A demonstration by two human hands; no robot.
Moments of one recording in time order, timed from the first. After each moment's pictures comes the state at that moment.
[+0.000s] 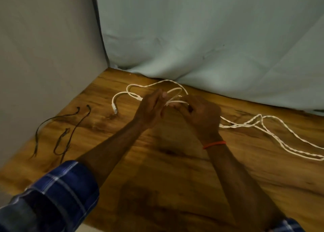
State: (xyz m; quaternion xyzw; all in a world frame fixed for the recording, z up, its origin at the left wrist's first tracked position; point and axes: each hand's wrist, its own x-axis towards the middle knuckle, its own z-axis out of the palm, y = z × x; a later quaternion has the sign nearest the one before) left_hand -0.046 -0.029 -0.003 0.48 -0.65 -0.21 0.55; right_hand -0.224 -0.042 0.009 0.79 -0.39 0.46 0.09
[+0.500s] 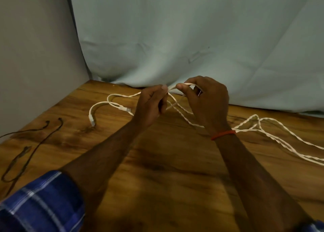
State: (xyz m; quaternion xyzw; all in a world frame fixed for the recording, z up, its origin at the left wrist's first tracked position) left_hand -0.086 -0.076 -0.007 0.36 -0.59 -0.33 0.64; right_hand -0.249 -0.090 0.025 0.73 -0.44 0.52 0.08
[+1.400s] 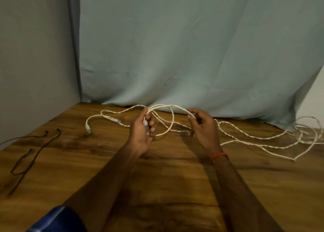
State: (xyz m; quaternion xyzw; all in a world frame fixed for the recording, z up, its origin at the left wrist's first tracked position) left_hand -0.111 0.008 -0.020 0.24 -0.33 -0.64 0.65; right_hand -0.317 -0.007 -0.018 0.67 -0.45 0.58 -0.10
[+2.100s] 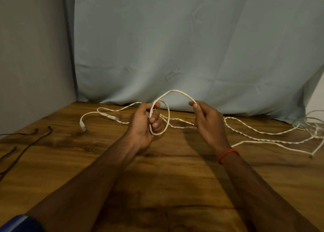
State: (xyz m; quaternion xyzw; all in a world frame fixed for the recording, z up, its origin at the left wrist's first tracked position) left_hand -0.111 -0.006 -0.028 0.19 -0.39 -0.66 0.62; right_hand -0.304 0.003 -0.023 0.66 -0.47 0.58 -0.03
